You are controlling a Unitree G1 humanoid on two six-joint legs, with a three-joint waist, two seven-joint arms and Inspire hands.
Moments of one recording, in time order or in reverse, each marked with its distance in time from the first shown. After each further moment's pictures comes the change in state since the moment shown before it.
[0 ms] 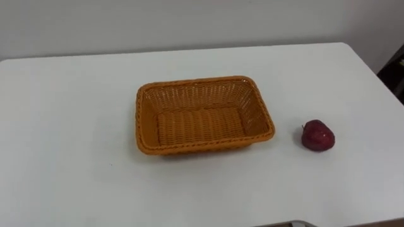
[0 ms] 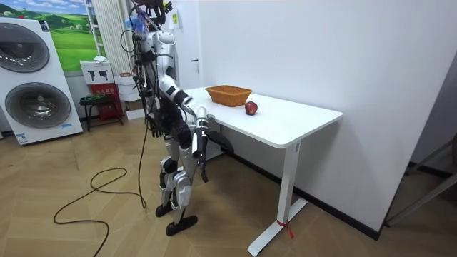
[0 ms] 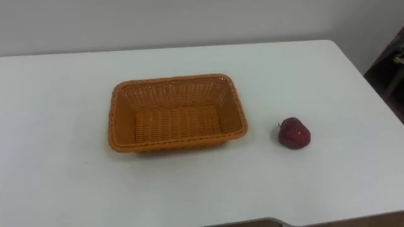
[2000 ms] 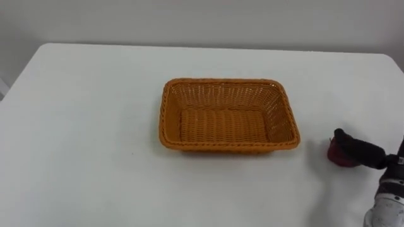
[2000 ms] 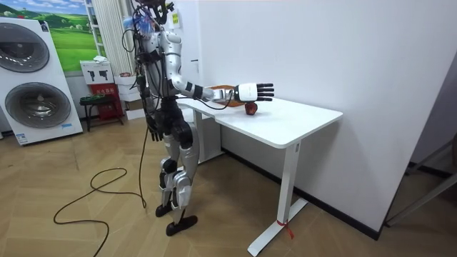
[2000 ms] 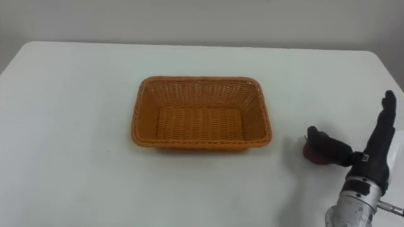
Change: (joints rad) left arm -0.043 0.019 -0.156 0.006 0.060 0.005 -0.113; right arm -0.011 -0.086 0.515 -0.368 -0.995 -0.017 0.425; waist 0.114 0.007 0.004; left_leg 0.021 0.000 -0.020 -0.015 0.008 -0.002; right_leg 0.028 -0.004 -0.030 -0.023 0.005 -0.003
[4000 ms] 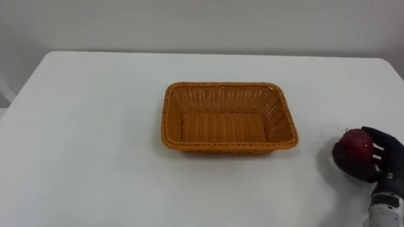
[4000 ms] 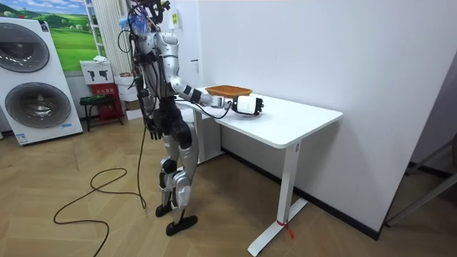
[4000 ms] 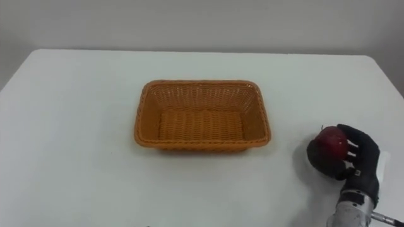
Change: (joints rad) left arm 0.003 -0.009 0.001 0.008 0.024 0.007 0.014; right arm -0.048 0.019 0.001 0.172 0.078 -0.008 0.054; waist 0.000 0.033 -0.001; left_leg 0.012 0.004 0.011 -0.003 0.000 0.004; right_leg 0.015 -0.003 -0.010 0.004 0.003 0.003
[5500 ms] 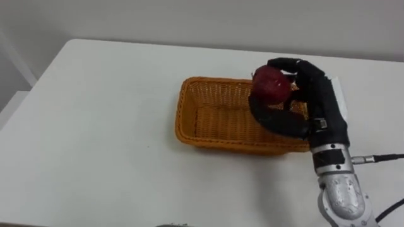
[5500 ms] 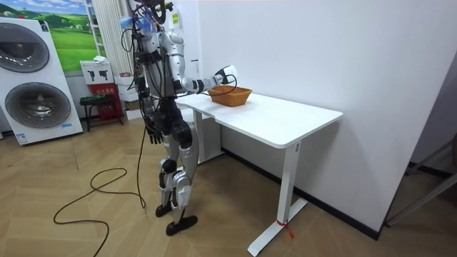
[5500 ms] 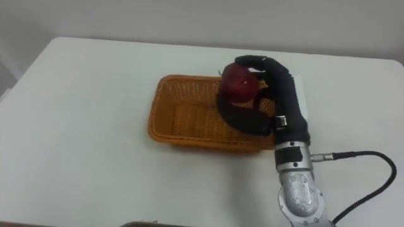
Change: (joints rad) left arm -0.063 -0.009 -0.146 0.031 -0.002 -0.006 -0.036; right arm -0.005 -0.006 0.321 -0.545 -0.150 0.029 0.241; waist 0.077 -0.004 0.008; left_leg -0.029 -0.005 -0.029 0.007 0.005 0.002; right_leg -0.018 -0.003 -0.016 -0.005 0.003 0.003
